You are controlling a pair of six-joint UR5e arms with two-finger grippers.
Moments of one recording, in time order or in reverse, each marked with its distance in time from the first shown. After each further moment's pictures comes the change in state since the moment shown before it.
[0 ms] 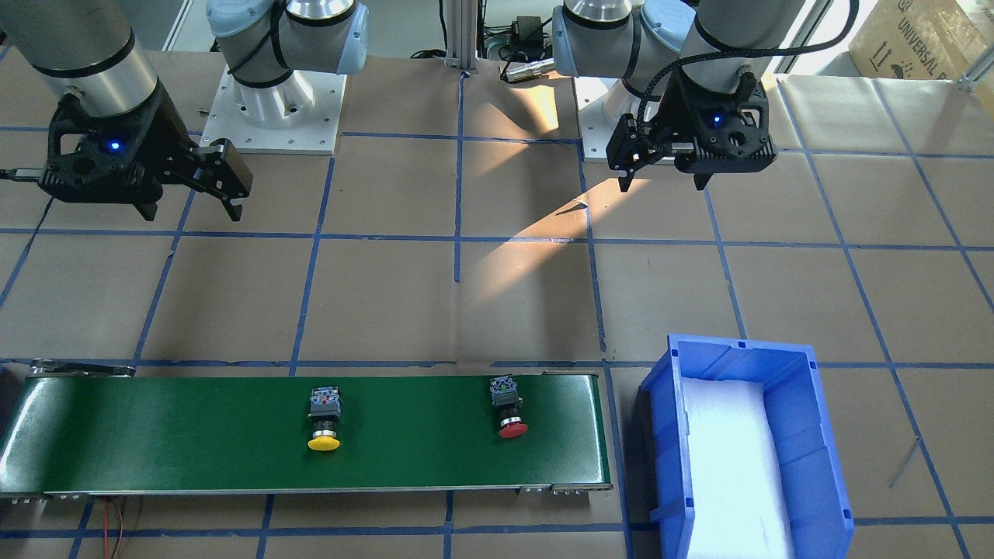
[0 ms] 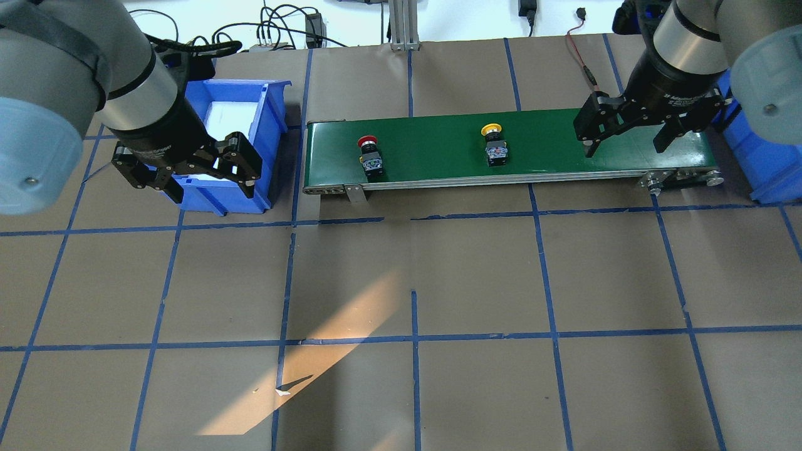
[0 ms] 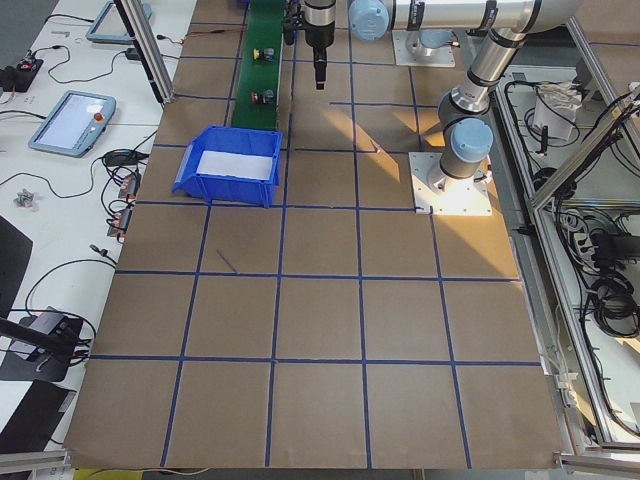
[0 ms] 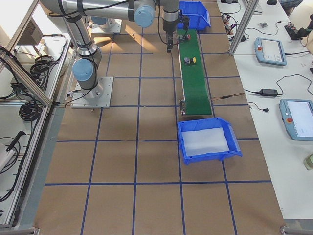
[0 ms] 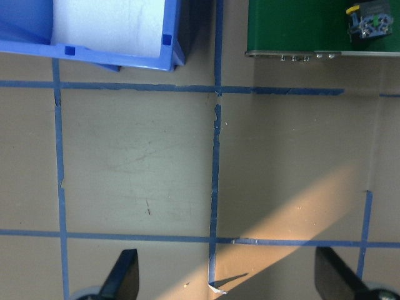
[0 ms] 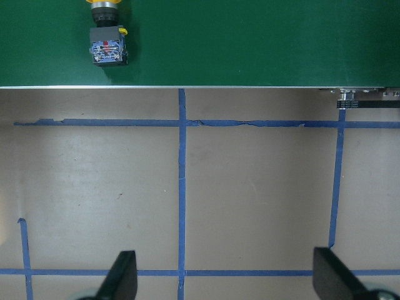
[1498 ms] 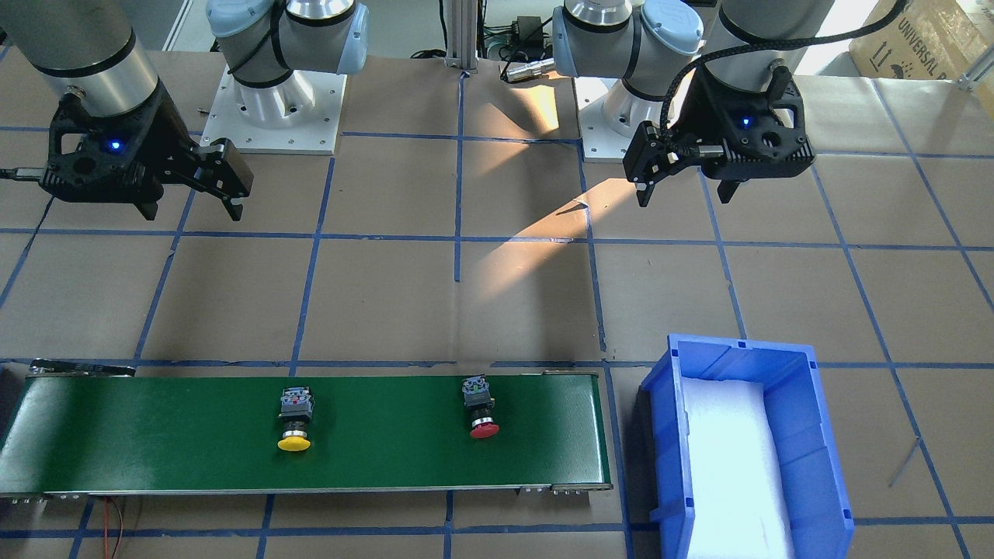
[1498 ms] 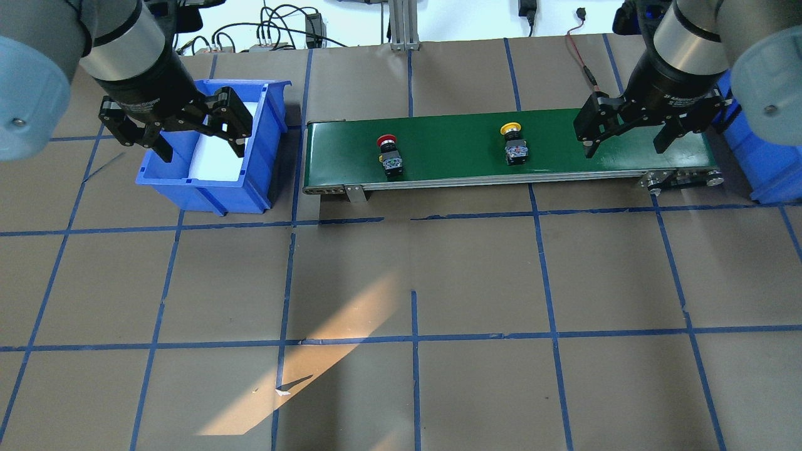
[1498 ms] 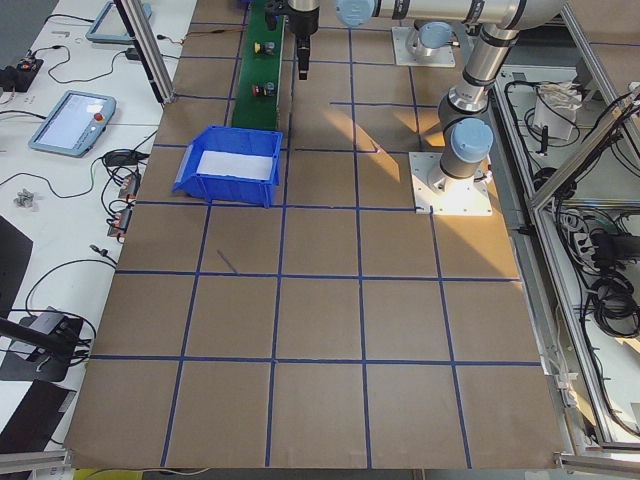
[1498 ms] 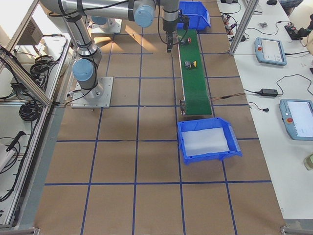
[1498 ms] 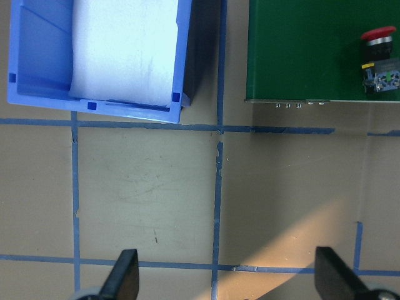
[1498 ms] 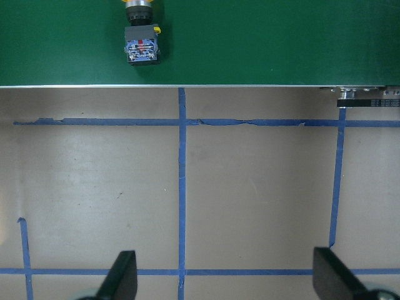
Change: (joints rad) left arm 0.006 -0.039 0.080 0.017 0.041 -0.002; right arm 0.000 -0.002 0.005 0.000 0.000 0.002
